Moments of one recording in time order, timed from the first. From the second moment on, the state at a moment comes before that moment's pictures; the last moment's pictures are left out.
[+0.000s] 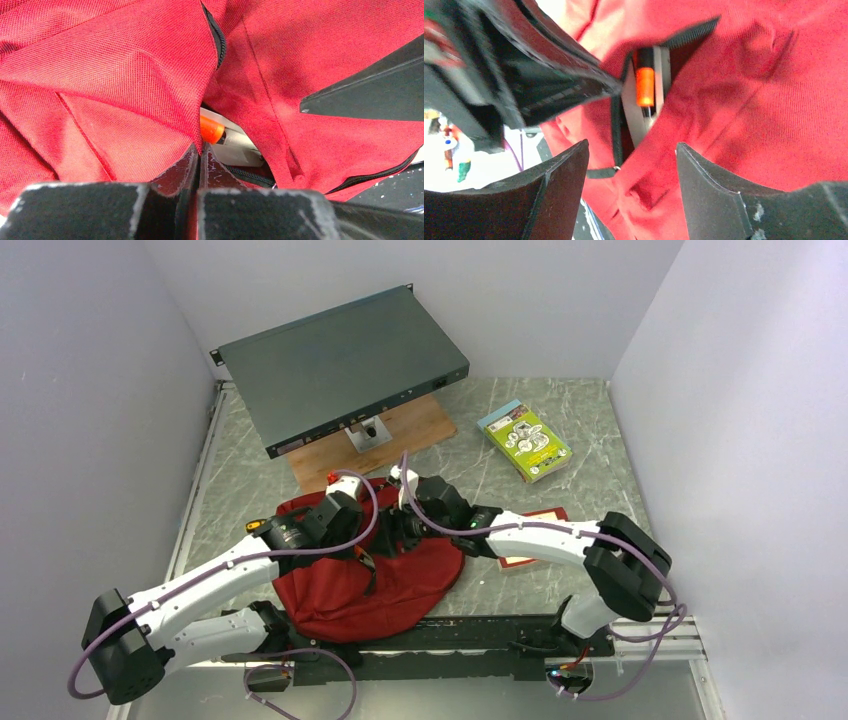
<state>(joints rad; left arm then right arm) -0.83 1.00 0.74 -0.70 -0.29 -0.60 0.98 1.52 0.87 0.16 -0.31 0.53</state>
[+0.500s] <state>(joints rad) -0.83 1.00 0.74 -0.70 -0.28 -0.61 1.02 1.71 0.91 0.15 -0.24 0.57</state>
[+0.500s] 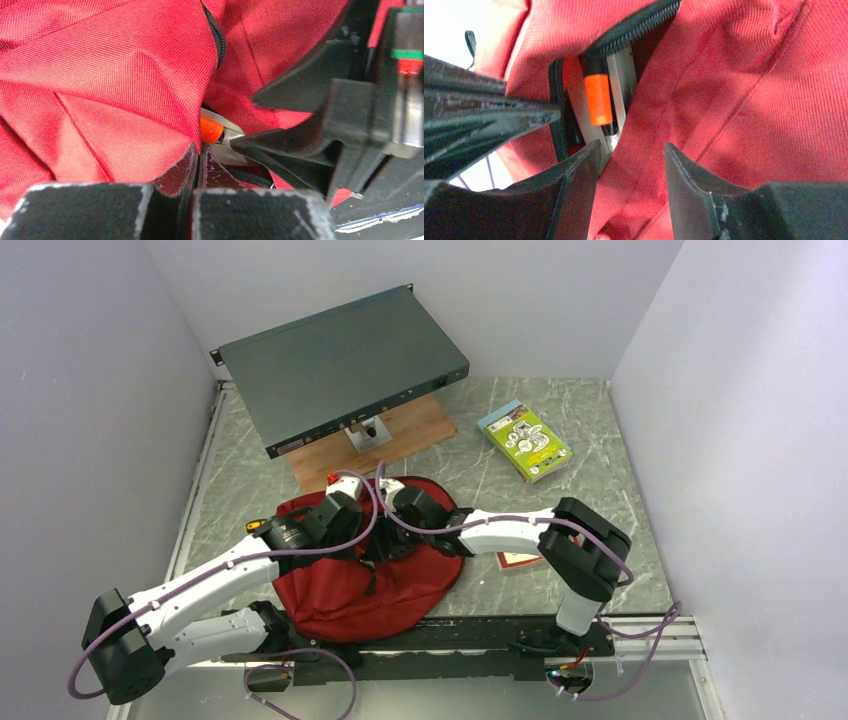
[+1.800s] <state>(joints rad) -0.92 0.98 0.97 -0.79 -0.02 -0.47 1.02 1.45 0.67 0.28 -0.05 0.68</state>
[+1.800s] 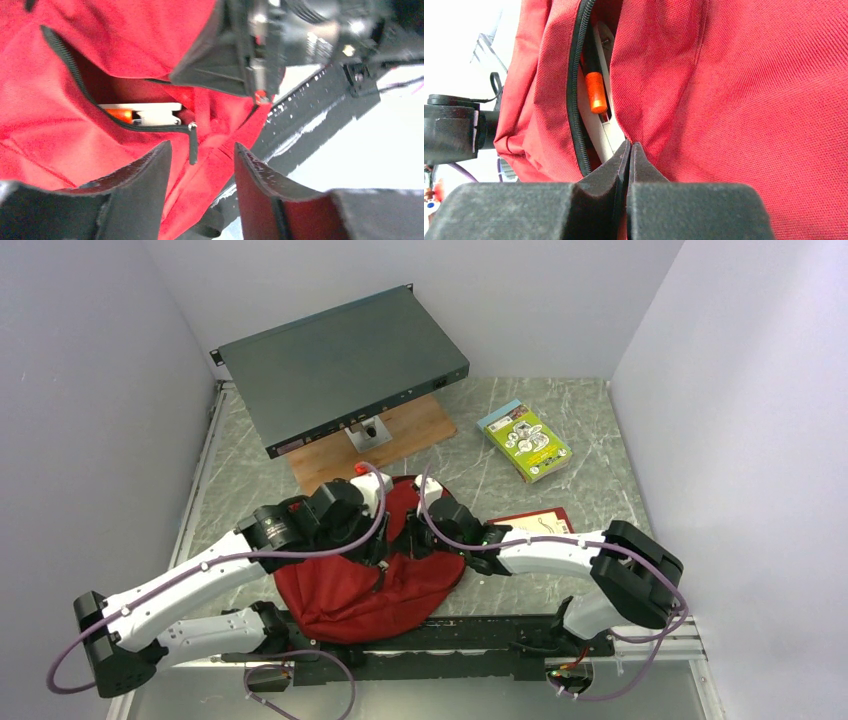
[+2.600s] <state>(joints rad) -1.18 1.28 0.98 -0.87 -0.18 -0.73 0.99 1.45 0.68 0.24 -0.06 0.70</state>
